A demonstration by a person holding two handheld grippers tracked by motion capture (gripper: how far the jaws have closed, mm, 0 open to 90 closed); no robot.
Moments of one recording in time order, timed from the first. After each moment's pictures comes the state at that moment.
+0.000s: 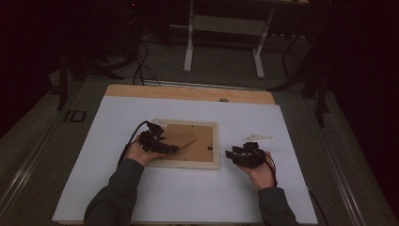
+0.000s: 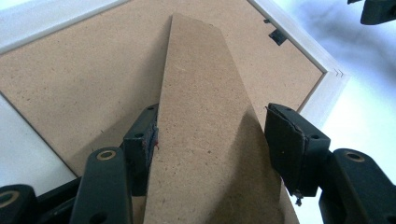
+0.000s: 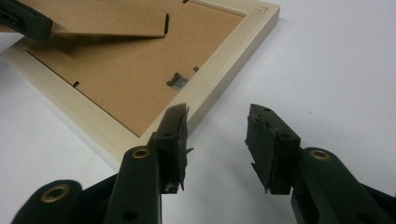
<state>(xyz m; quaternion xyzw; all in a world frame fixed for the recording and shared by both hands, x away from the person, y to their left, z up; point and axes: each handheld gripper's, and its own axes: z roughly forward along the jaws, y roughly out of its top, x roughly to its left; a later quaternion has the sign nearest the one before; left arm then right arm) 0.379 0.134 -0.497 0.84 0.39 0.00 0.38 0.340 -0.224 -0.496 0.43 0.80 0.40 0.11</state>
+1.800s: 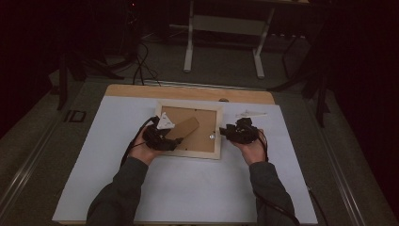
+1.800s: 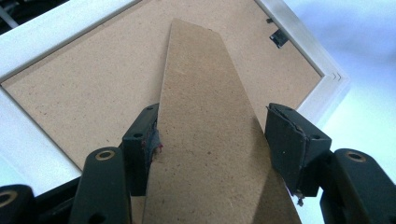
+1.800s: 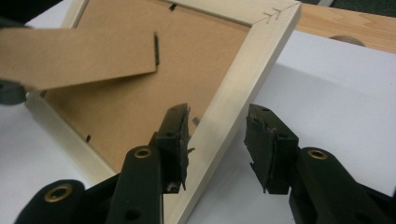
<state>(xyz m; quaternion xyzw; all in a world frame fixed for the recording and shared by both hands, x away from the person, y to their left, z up) 0.360 0.111 -0.465 0.85 0.31 0.19 0.38 0.400 -0.199 -0.461 0.43 0.79 0.42 0.13</state>
